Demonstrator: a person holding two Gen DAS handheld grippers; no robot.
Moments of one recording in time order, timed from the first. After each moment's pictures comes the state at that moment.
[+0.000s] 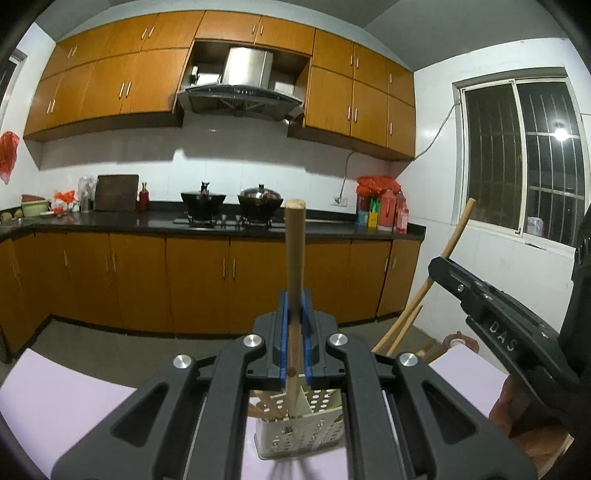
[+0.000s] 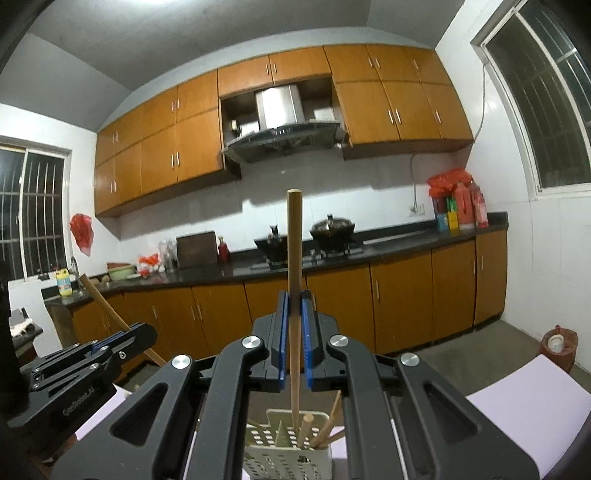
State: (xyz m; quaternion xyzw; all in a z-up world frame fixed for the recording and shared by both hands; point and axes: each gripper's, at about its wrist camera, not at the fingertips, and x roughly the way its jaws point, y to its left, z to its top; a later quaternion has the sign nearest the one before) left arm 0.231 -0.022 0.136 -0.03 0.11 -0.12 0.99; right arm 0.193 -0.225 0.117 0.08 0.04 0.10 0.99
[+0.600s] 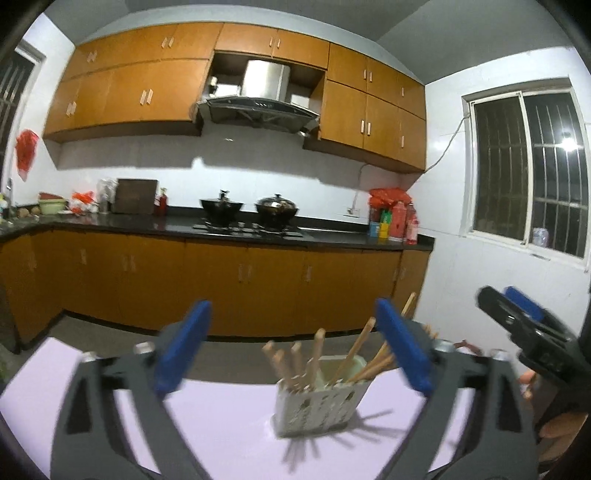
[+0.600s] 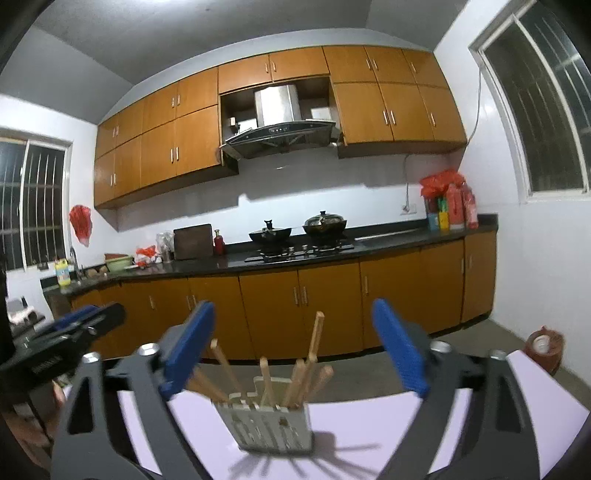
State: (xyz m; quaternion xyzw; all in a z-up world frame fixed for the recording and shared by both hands) left arm 0.155 0.019 0.139 -0.04 0.08 -0.08 0.99; right arm 0.114 -0.241 0.123 0.05 0.04 0.08 0.99
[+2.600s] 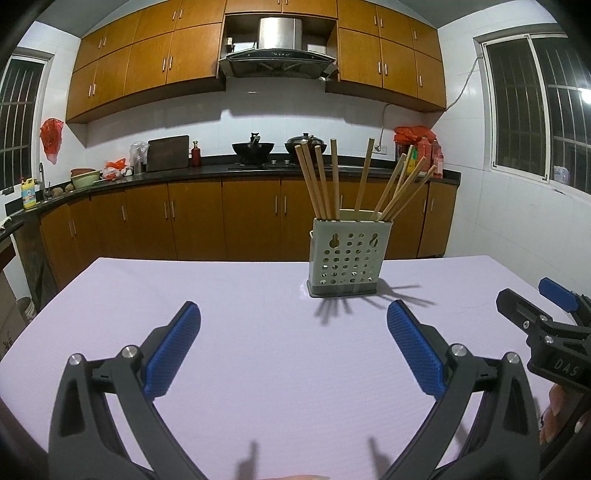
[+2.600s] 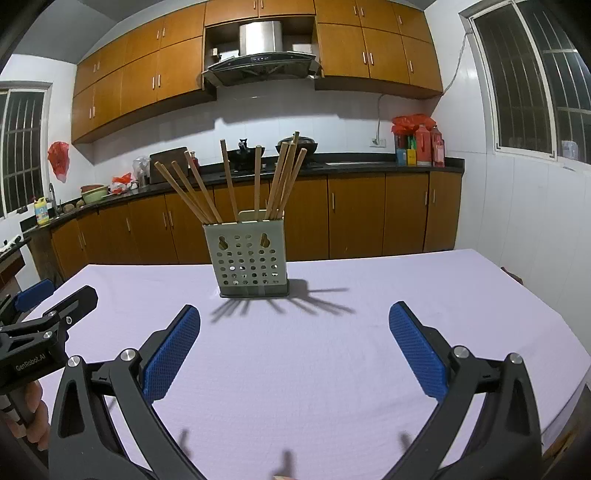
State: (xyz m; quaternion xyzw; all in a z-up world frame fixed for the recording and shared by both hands) left arm 0.043 0.005 0.012 0.00 0.19 -0.02 0.98; right arm 0.016 -0.223 0.004 0.04 0.18 0.03 0.98
